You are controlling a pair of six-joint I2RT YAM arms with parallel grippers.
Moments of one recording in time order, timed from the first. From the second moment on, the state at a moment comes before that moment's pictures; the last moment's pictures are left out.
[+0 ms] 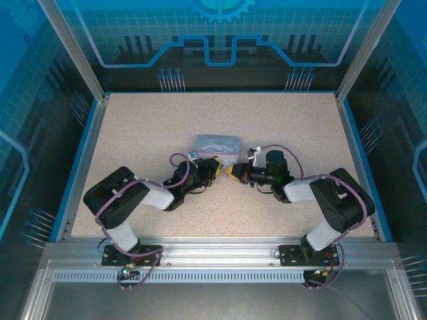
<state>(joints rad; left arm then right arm) -0.68 1.71 0.51 0.94 0.04 -1.66 0.44 1.61 0.48 0.77 -0.74 1.17</state>
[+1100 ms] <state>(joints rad) -0.69 1.69 0.51 0.93 0.04 -1.66 0.44 1.61 0.47 0.77 -0.74 1.16</state>
